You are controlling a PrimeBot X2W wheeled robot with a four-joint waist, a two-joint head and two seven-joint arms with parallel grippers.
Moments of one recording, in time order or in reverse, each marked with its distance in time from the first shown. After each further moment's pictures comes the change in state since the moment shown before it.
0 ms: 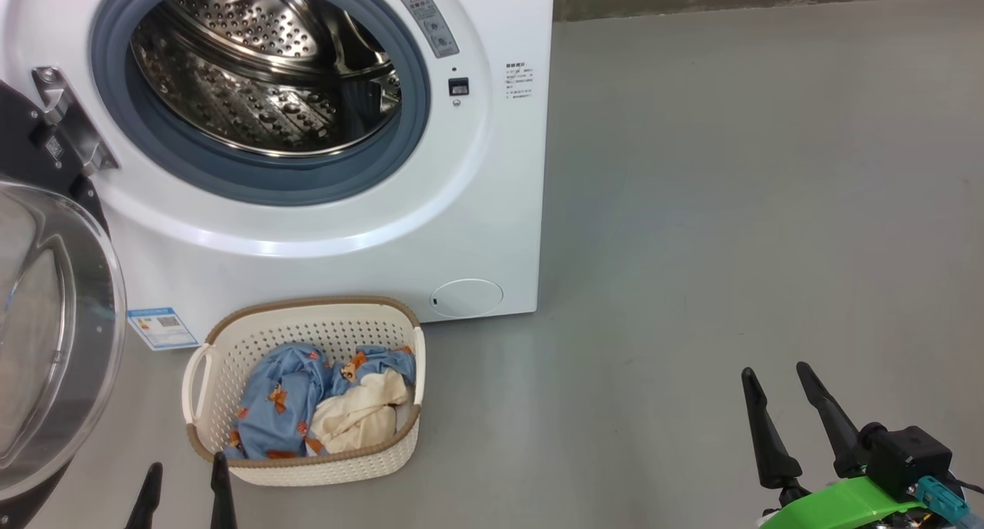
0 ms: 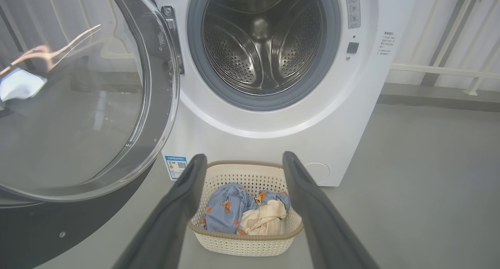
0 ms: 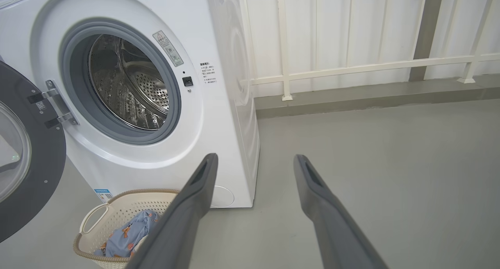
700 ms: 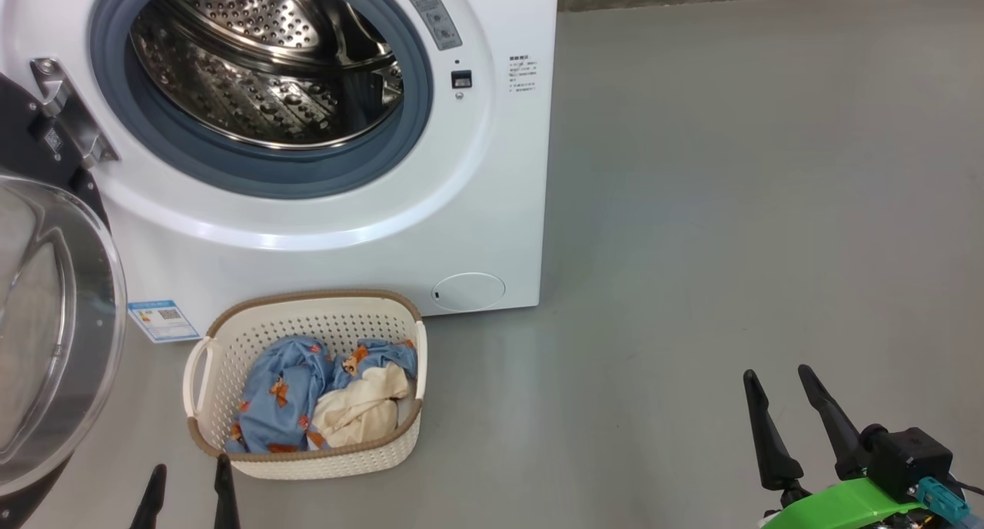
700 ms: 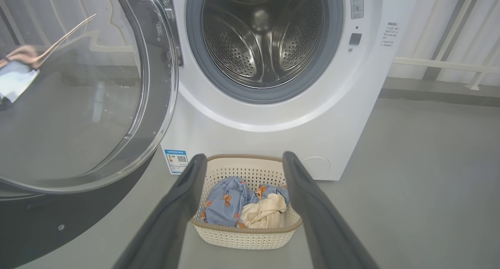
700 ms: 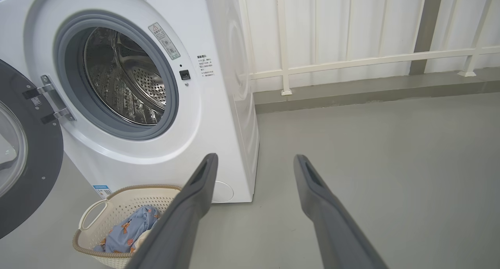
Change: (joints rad) left arm -0.004 0.000 -0.004 0.016 0.000 0.000 0.000; right arm 0.000 0.001 -0.006 0.010 0.001 0.000 0.000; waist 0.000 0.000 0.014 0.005
